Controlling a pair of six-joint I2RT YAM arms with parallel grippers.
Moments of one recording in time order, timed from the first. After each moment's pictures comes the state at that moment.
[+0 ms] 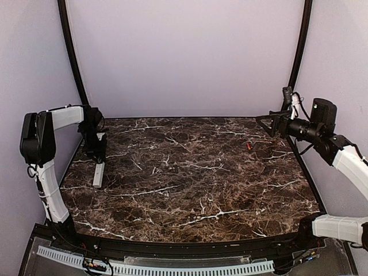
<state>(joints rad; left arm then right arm) -0.02 1.97 1.50 -1.15 0.06 -0.09 0.18 0.96 0.84 -0.10 -0.57 0.13</state>
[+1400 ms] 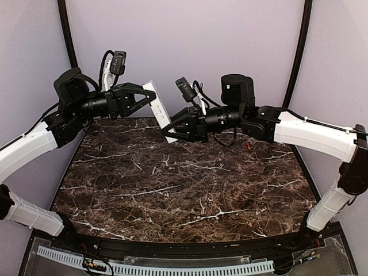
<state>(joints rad) -0.63 1.23 1.19 0.22 0.86 -0.42 0.94 1.59 1.44 -0.02 -0.79 0.14</state>
